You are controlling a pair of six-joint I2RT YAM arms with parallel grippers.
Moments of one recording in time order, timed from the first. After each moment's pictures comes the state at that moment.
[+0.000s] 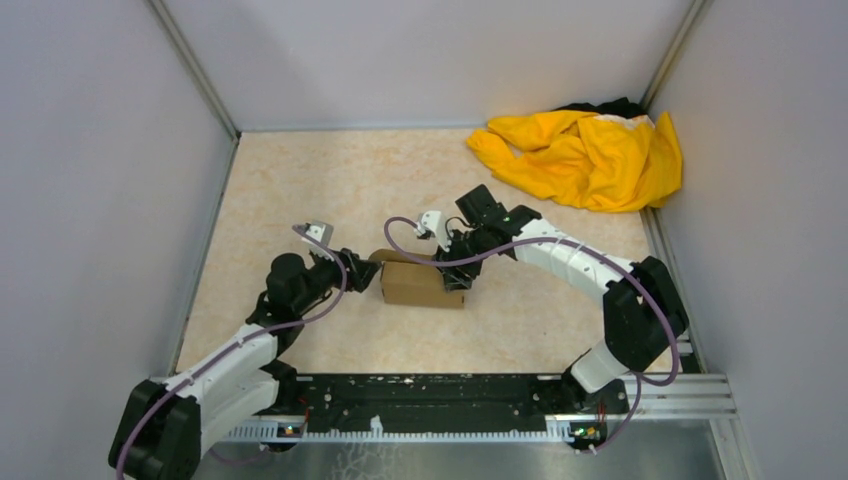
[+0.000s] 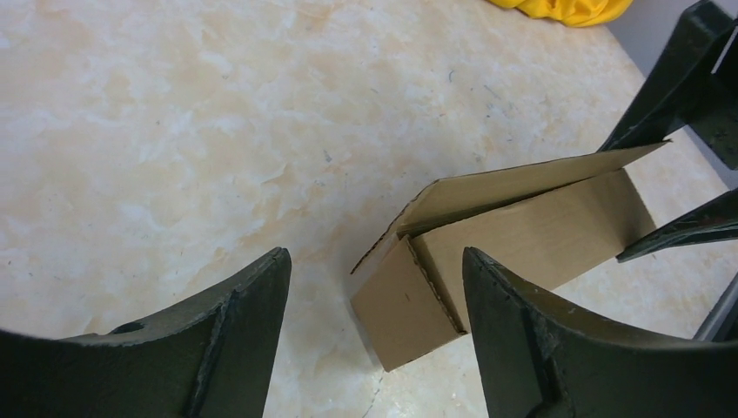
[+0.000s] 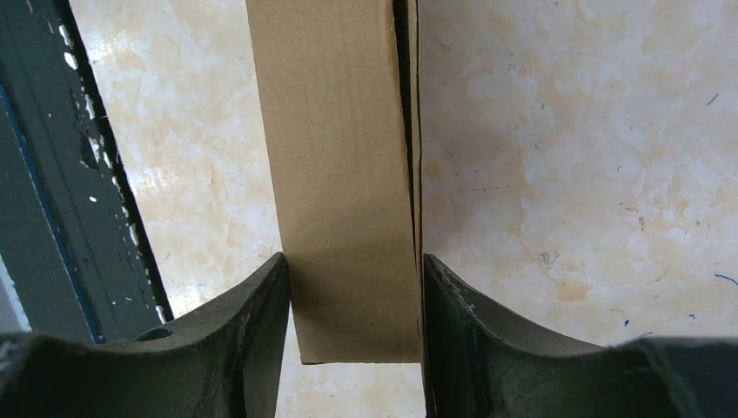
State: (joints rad) left arm -0.40 0.88 0.23 0.46 0.25 -0.37; right arm 0.66 1.53 1.12 -0.65 -0.49 -0.50
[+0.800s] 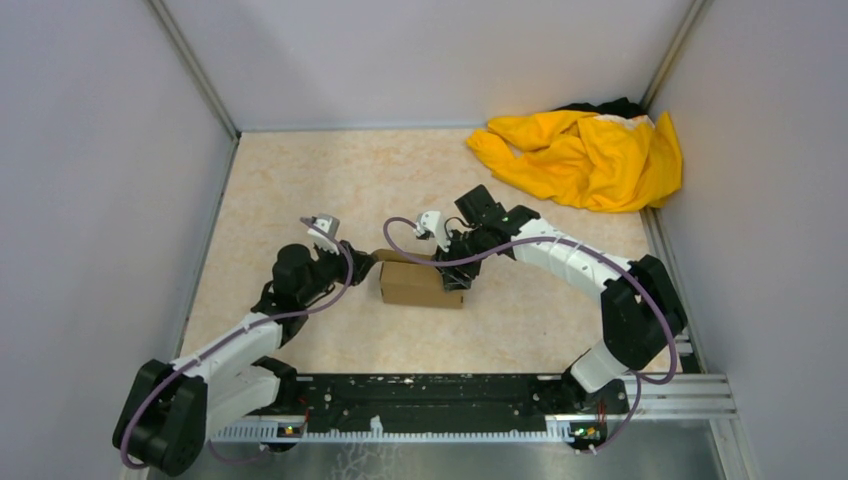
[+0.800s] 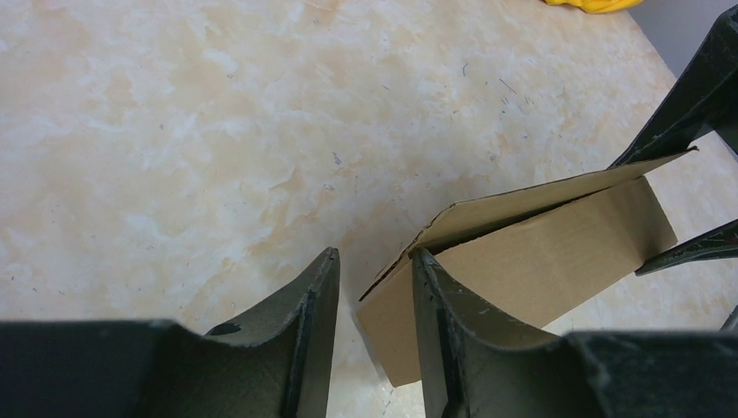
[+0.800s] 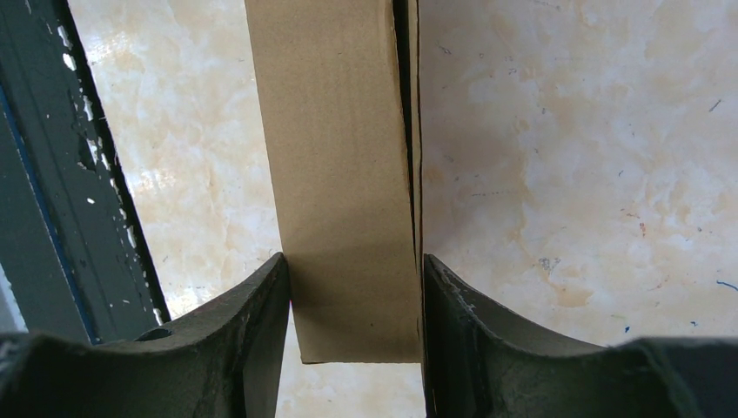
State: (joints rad) left arm -0.40 0.99 0.29 0.47 0.24 -0.34; right arm 0.66 1.54 1.12 -0.64 -0.50 -0.51
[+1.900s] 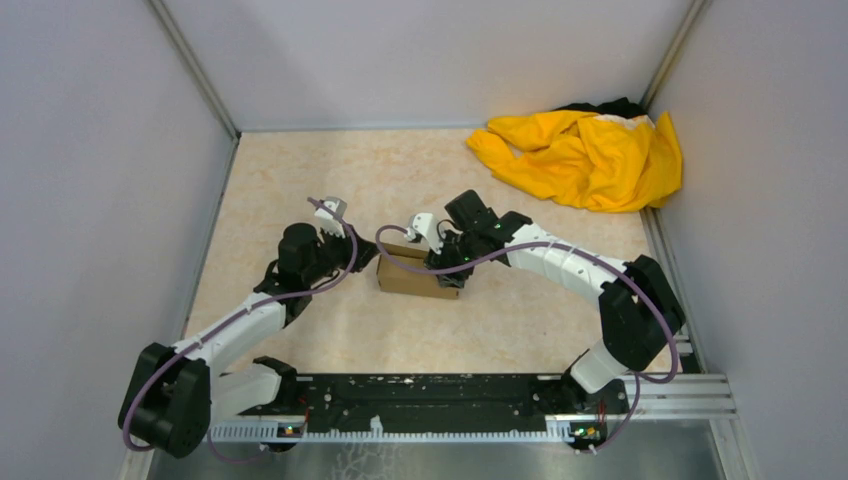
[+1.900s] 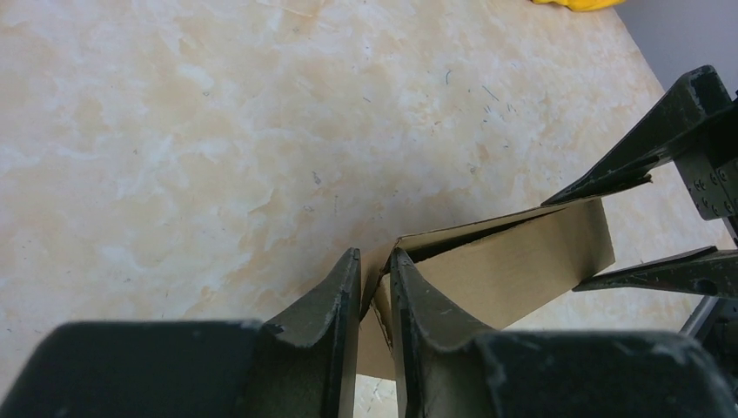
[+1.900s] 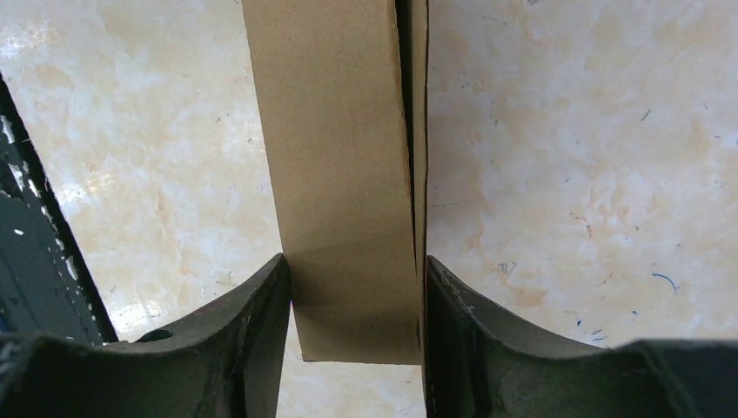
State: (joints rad) left arm -0.40 1.09 0.45 0.35 0.28 -0.35; right arm 0.73 1.54 1.11 -0.57 -0.35 -0.49
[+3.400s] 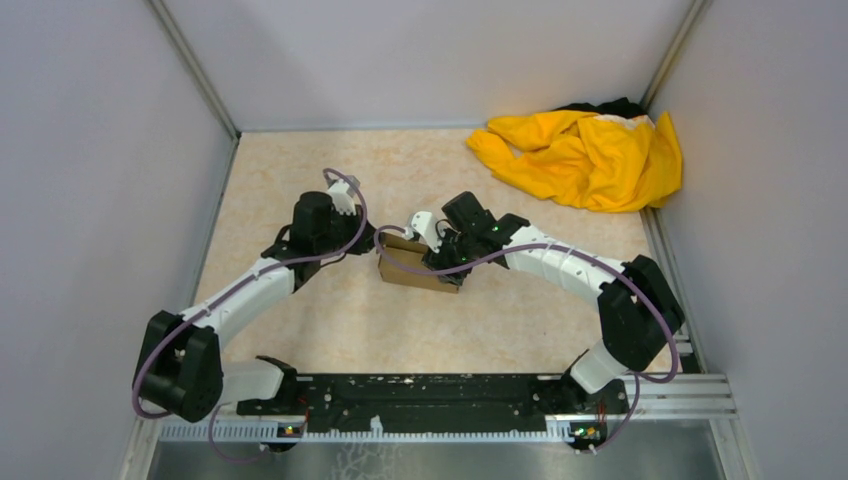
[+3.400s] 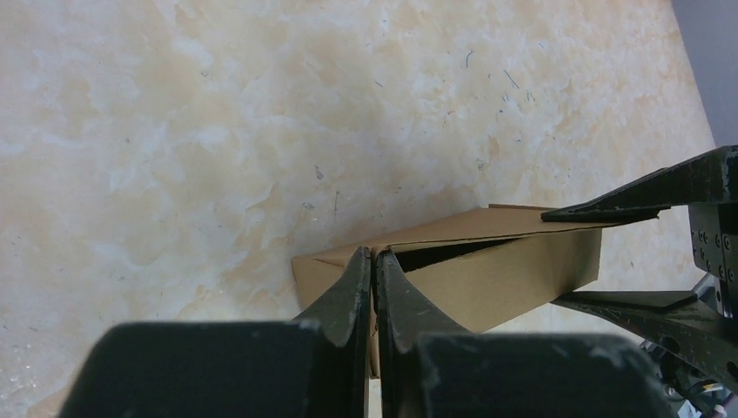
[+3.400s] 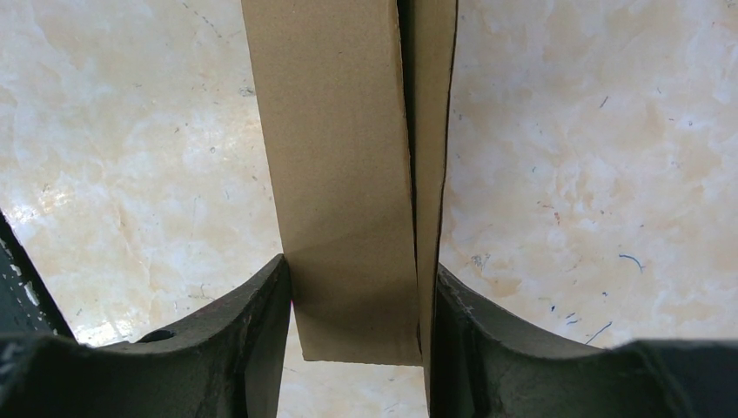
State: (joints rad) left arm -0.41 1.27 0.73 0.04 0.28 -0.38; right arm 0.75 1.54 1.10 -0.52 -0.25 -0.46
